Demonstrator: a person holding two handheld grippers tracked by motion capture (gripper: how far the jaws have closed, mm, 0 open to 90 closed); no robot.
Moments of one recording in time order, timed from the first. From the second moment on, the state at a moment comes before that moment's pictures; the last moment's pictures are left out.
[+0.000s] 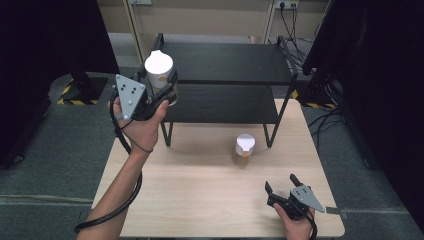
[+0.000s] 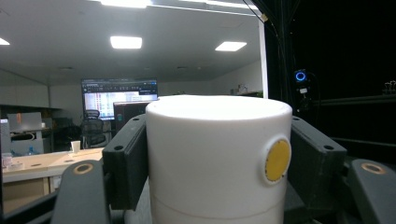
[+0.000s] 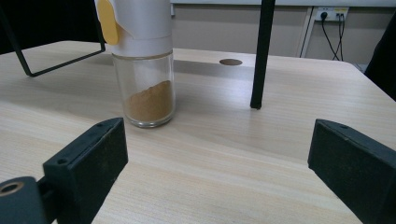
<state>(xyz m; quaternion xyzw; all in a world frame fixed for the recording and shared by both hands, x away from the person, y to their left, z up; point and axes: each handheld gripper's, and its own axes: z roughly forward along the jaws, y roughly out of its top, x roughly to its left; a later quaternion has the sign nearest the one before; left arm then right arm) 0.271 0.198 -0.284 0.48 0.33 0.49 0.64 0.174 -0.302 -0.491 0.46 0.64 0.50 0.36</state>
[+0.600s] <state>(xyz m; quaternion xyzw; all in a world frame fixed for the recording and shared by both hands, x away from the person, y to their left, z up) 0.304 0.190 -0.250 0.48 0.34 0.51 0.63 0.174 -0.303 -0.492 0.46 0.64 0.51 0.36</state>
